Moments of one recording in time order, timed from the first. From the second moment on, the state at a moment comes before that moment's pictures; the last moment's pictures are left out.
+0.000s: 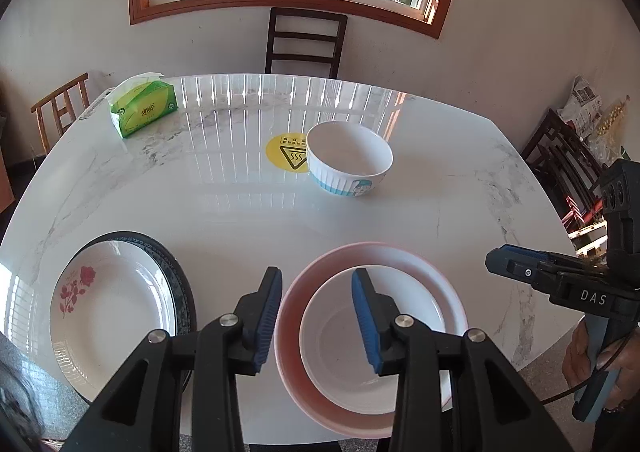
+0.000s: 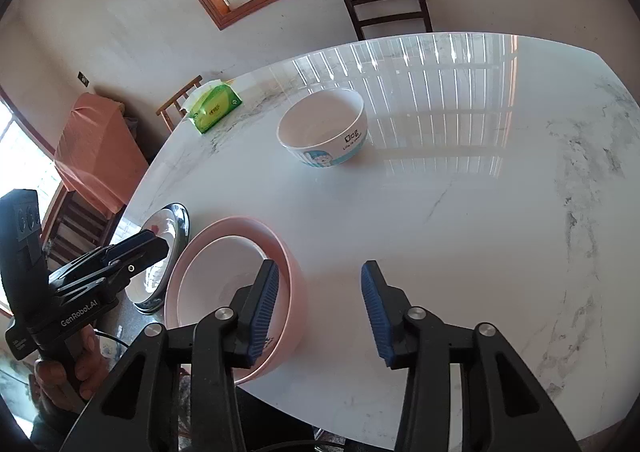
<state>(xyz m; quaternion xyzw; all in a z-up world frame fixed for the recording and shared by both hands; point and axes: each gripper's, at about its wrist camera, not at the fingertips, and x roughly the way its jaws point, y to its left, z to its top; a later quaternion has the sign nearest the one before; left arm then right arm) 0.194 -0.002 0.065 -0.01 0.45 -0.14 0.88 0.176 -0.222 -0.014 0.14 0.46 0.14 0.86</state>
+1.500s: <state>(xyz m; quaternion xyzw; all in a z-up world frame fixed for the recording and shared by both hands) 0.410 -0.061 -0.016 -0.03 0.57 -0.13 0.81 0.387 -0.207 -0.065 0.16 0.56 0.12 0.81</state>
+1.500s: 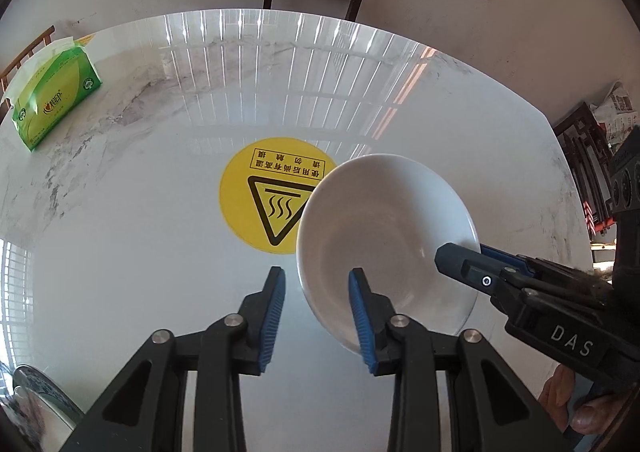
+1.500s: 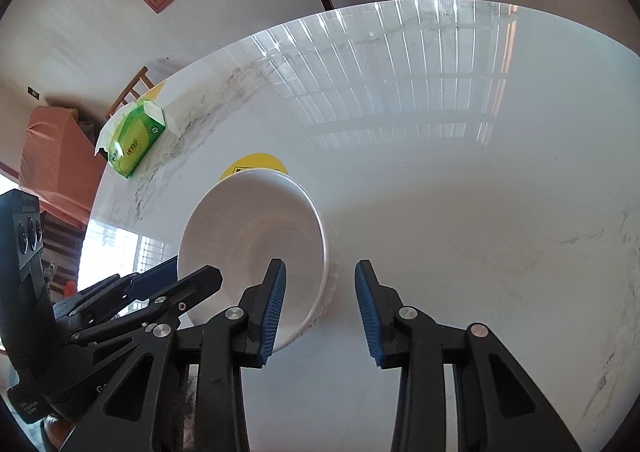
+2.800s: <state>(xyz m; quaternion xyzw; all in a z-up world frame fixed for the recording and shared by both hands) 0.240 -0.032 0.087 -0.06 0.49 -0.15 0.86 0.235 -0.197 0.013 0.17 0.53 0.19 0.81</state>
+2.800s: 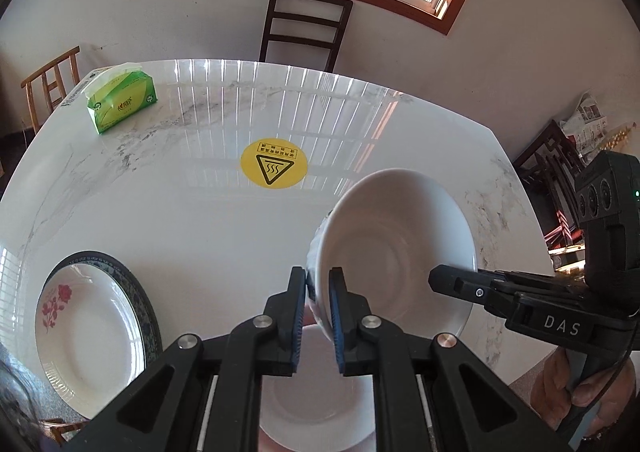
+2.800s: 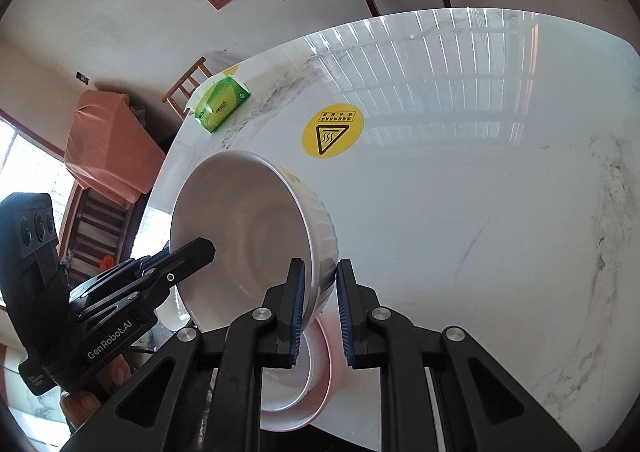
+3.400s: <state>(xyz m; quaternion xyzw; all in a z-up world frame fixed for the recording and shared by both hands) 0.174 -0.007 0.069 -0.07 0.51 -0.15 0.84 0.176 -0.175 0.000 0.15 0.54 0.20 0.80</state>
